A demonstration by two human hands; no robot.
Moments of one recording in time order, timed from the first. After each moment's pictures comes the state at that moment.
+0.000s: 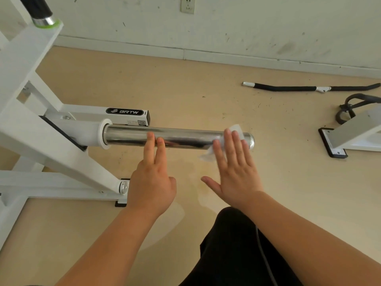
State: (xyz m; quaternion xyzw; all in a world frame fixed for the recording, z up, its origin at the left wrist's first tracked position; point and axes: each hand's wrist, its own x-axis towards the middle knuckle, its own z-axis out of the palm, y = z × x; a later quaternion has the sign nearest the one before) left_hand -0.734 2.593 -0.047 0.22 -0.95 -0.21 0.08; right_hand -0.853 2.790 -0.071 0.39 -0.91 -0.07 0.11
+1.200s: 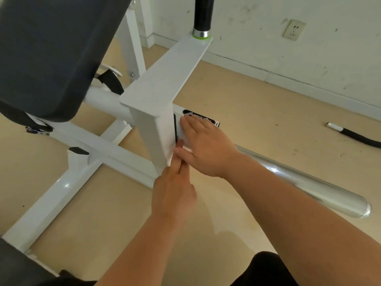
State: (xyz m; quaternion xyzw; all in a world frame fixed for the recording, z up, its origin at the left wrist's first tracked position) left_hand -0.681 2.502 -0.056 0.40 -0.90 -0.17 0.08; right_hand -0.826 2.515 0.004 0.64 -0.77 0.01 -0.08
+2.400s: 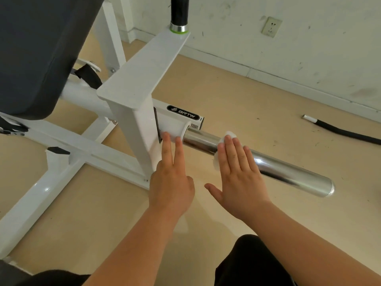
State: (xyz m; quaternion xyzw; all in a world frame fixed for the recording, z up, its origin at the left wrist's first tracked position) left_hand -0.688 2.521 -0.048 0.37 -0.90 -0.21 0.12; right_hand -0.823 2.649 -0.052 0.53 -0.83 -0.10 0.11
